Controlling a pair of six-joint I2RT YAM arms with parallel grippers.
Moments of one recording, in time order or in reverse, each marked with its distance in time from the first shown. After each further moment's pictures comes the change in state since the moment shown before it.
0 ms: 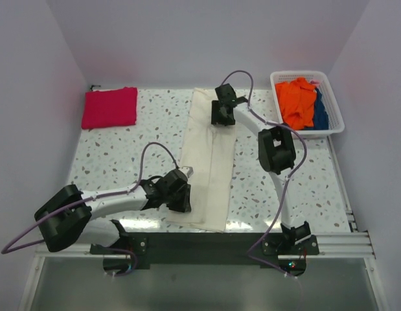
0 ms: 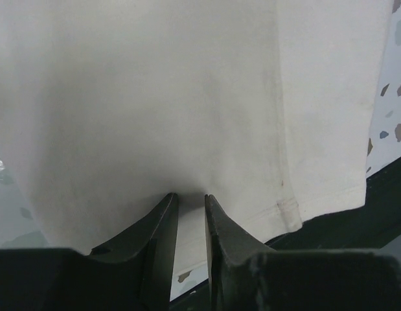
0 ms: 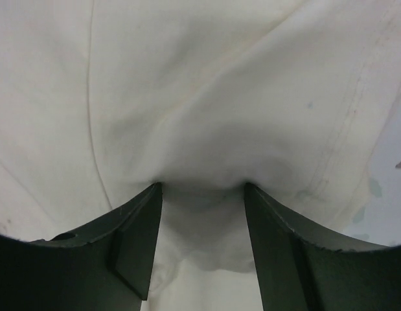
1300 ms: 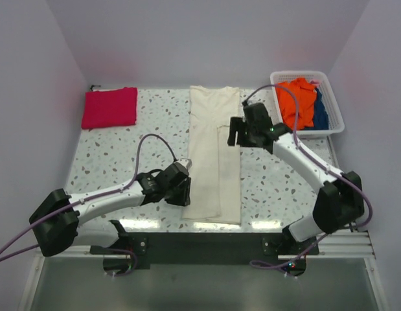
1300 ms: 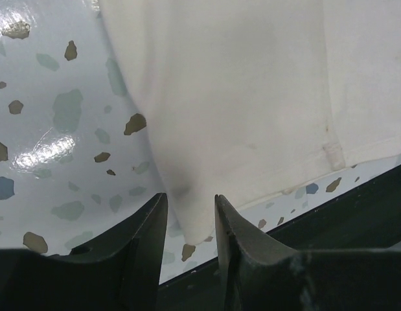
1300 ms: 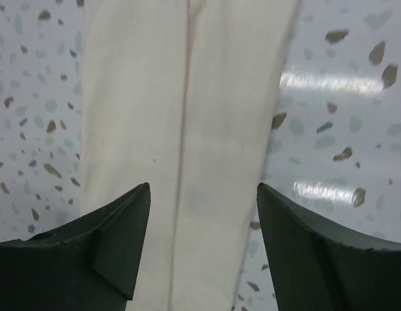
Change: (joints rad) left arm -0.004 -0.064 0.142 -0.183 -0.092 -0.008; right arm 0.003 -0.822 -0.701 0.021 -0.076 0.034
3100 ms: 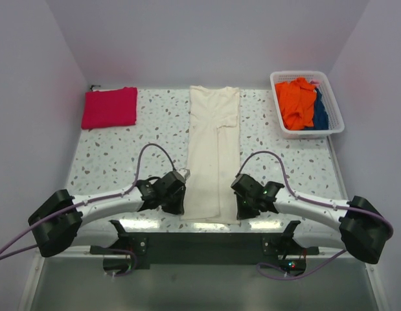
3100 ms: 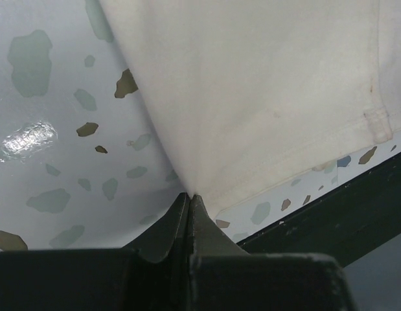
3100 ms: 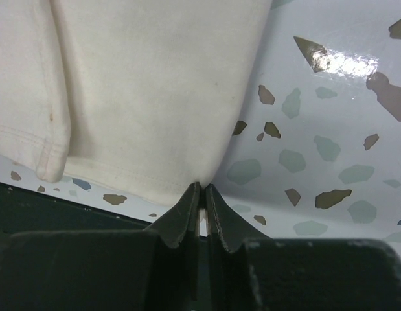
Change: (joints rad) left arm -0.008 0.011 -0.127 0.062 0.084 0.023; right arm 0.491 -0.398 -0.773 -0.054 -0.027 0.404
